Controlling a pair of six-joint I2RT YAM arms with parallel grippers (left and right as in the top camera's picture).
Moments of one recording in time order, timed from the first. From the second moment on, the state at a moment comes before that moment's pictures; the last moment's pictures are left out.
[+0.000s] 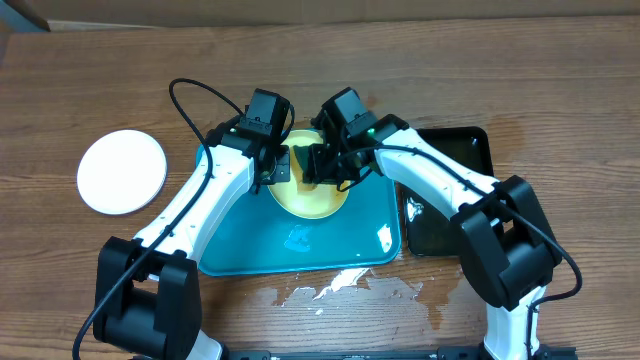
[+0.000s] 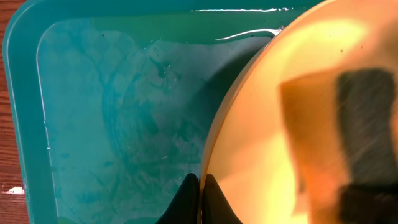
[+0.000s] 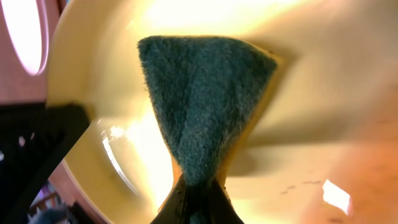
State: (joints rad) left arm -0.31 1.72 1.25 -0.81 -0.15 -0.34; right arm 0.58 2.05 1.50 -0.60 -0.51 0.52
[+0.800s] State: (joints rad) left arm -0.31 1.72 1.25 -0.81 -0.20 -0.34; right arm 0.39 2.05 1.50 -0.83 -0.90 0.40
